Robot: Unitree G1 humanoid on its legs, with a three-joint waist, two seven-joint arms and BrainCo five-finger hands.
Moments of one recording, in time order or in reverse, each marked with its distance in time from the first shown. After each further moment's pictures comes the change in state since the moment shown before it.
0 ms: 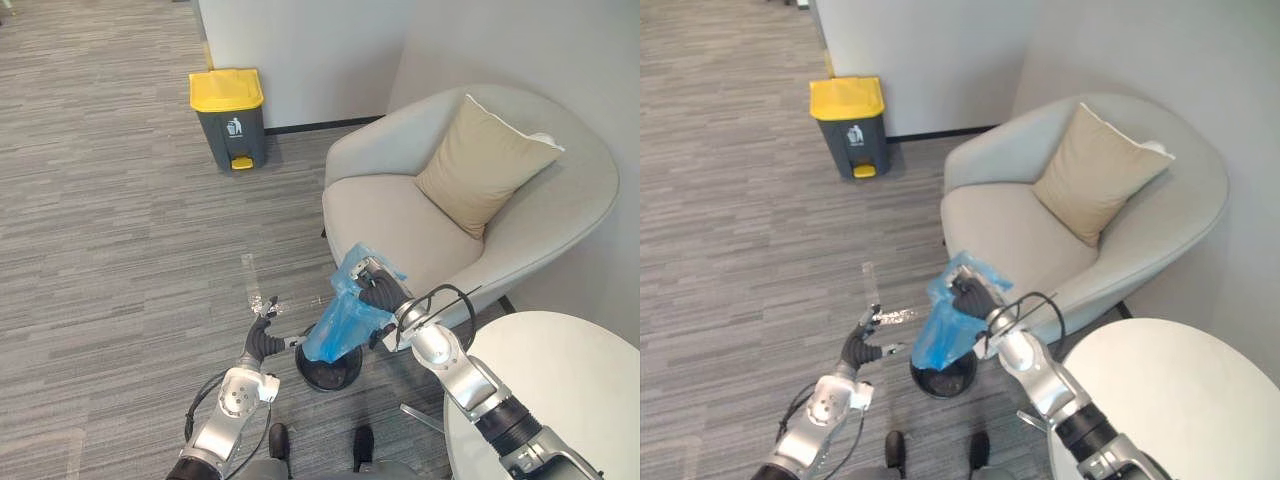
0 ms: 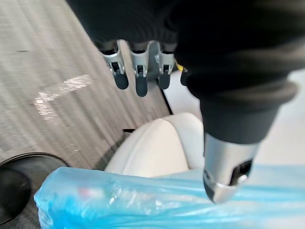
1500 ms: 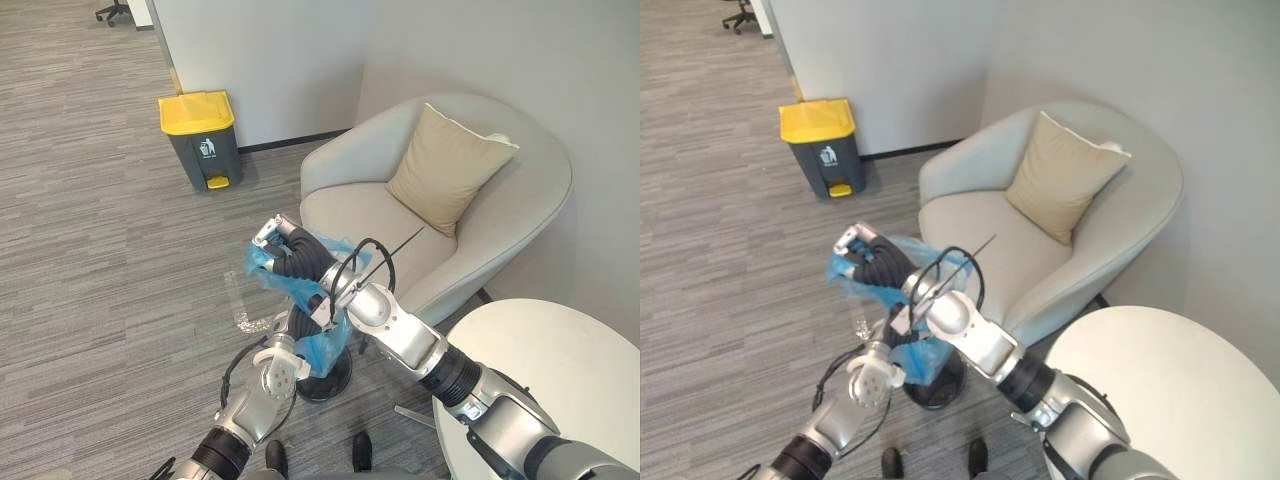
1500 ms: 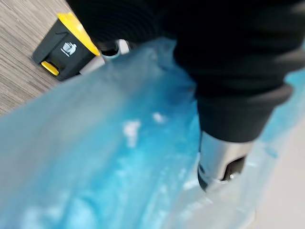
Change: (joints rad) left arm -0.150 -0.149 -0.075 0.104 0.358 0.054 0.123; right arm -0.290 0.248 0.221 -0.021 0.375 0.061 0.026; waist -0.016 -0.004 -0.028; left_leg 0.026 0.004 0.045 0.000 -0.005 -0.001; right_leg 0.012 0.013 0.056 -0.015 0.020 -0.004
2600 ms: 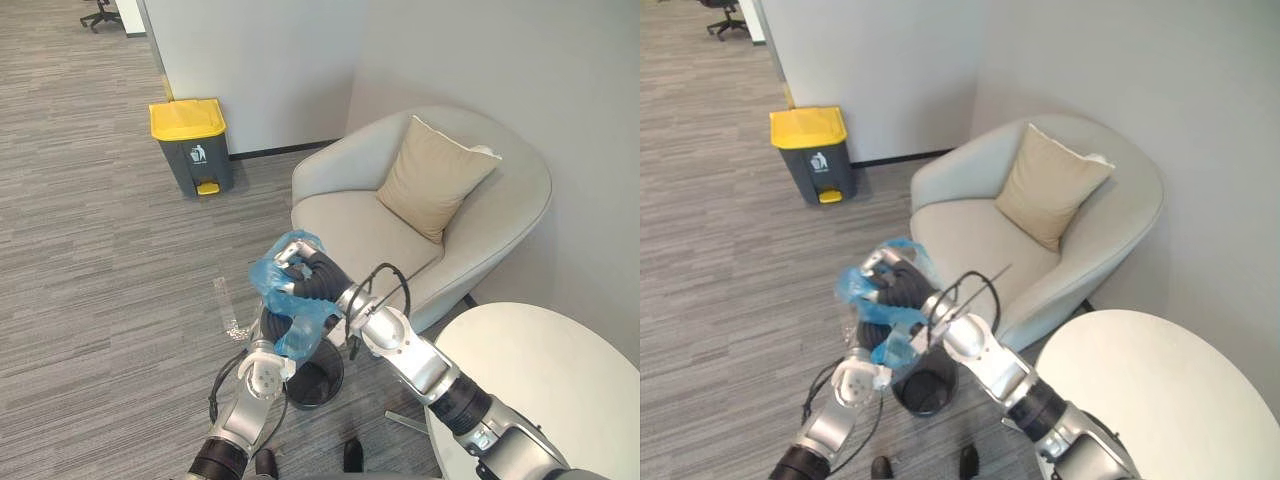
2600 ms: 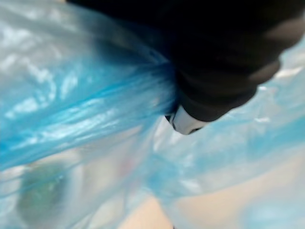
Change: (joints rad) left arm 0.071 -0.038 0.148 -0.038 -0.148 0.040 0.041; right arm 0.219 -0.073 -0.106 -0.018 -0.292 -0.062 0.011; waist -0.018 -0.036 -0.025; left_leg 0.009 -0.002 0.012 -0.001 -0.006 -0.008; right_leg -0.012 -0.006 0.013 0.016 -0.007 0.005
